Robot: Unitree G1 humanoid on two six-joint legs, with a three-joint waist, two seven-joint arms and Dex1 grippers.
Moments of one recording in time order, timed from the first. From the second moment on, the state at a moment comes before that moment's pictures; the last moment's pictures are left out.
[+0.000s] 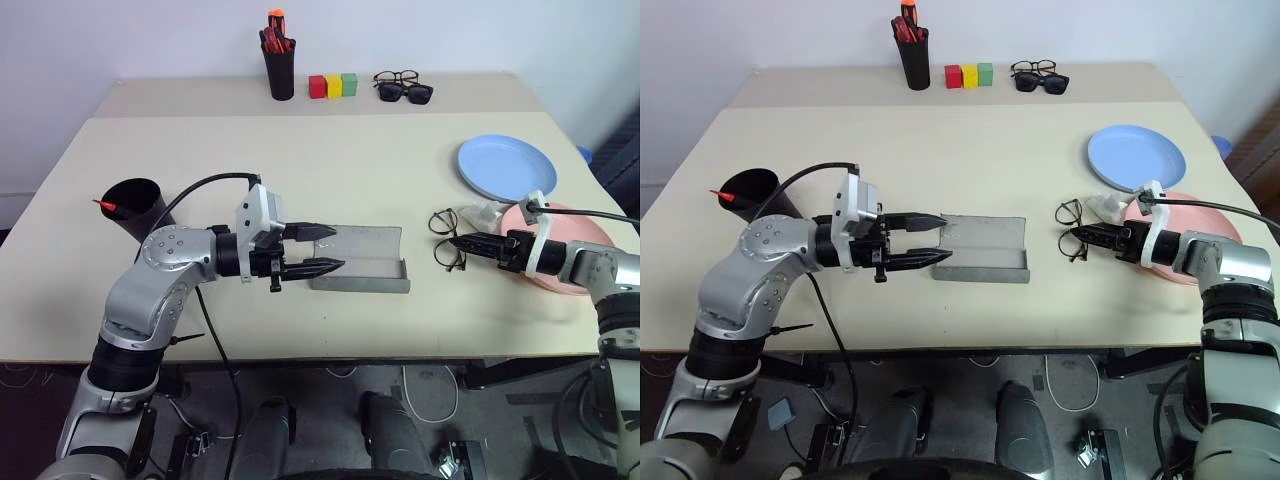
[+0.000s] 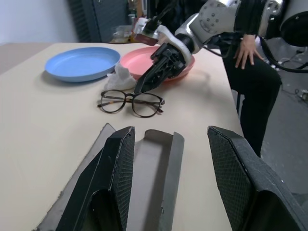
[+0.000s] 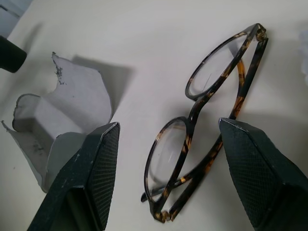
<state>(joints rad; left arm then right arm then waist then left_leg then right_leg) -0.47 0.51 -0.06 -0.37 -0.46 0.57 -1.05 -0.70 -0.80 -0.08 0.77 0.45 0.71 1.19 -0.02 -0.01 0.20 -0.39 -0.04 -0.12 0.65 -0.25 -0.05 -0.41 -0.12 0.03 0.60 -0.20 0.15</state>
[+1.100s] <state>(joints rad) -0.40 0.56 -0.06 -0.46 -0.51 0.60 -0.87 -0.87 -0.73 -0.06 0.88 0.26 0.55 1.33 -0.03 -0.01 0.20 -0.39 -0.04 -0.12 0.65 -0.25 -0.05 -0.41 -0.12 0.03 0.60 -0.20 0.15</state>
